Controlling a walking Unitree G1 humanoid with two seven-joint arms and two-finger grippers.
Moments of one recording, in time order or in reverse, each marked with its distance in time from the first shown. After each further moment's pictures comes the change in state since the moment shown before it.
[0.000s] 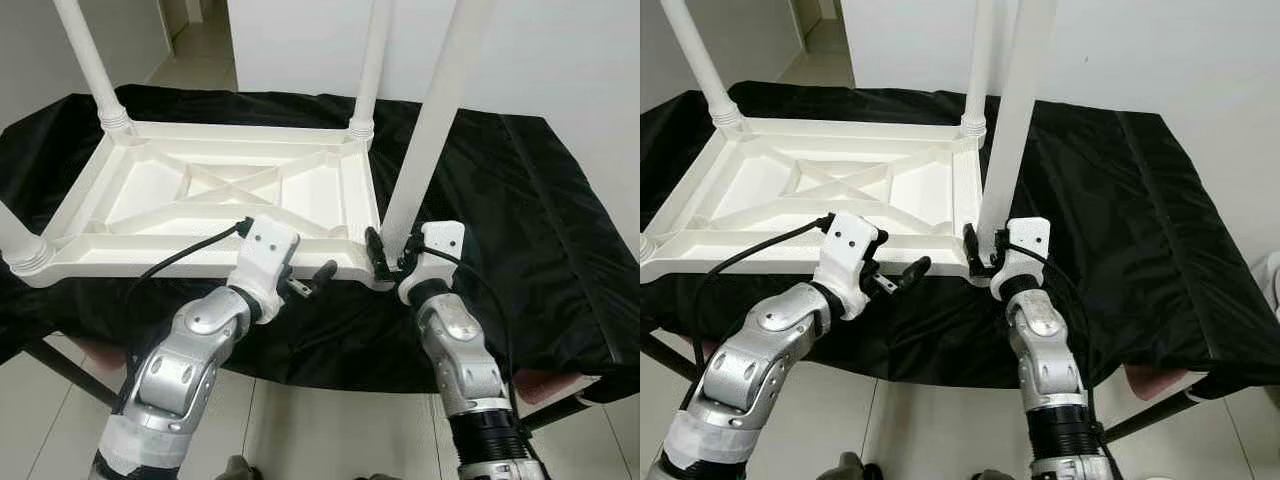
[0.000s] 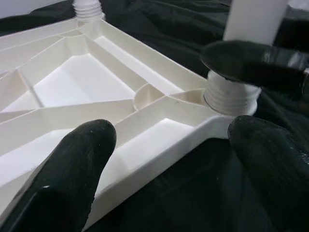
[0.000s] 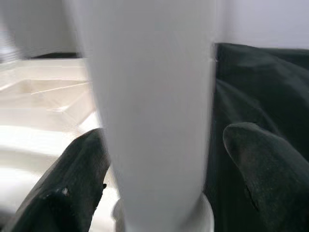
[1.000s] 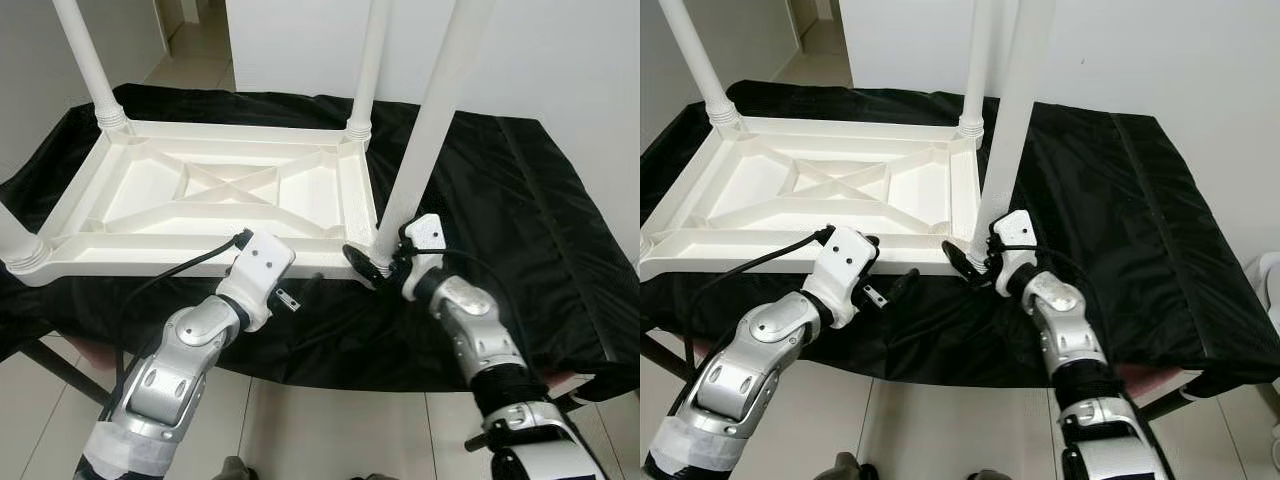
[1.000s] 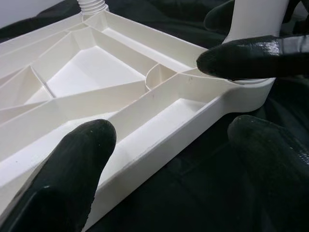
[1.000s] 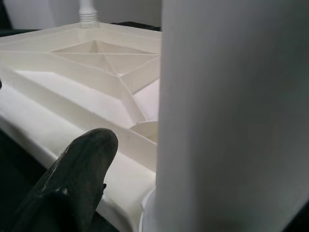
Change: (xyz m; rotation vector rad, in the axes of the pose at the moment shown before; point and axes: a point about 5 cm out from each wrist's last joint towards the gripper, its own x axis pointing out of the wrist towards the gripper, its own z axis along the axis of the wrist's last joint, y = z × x) left arm -0.005 0.010 -0.013 0.119 0.021 0.018; right arm 0.025 -0.004 -0.019 -0.067 0.060 0.331
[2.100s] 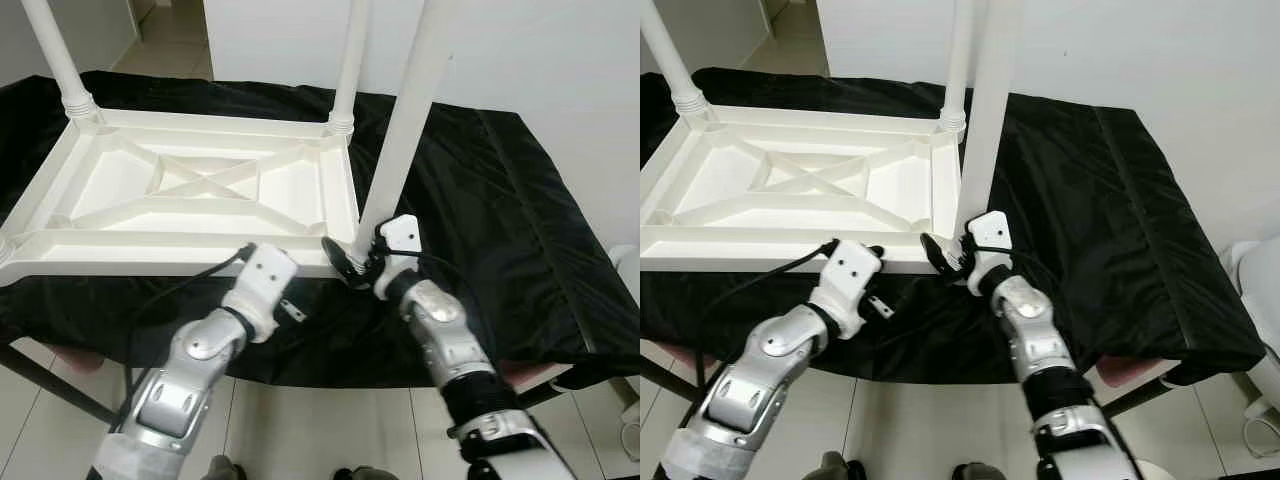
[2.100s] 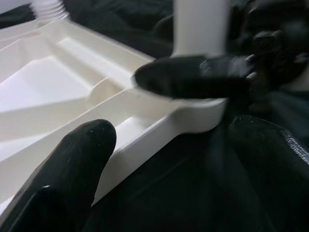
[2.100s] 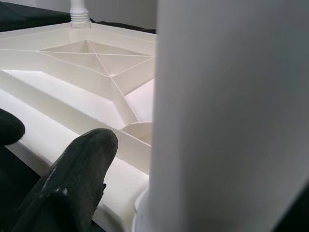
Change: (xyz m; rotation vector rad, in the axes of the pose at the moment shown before) left arm 0.003 -0.023 -0.002 -0.029 -0.062 -0.061; right arm 0.009 0.022 0.003 -0.029 -0.049 0.005
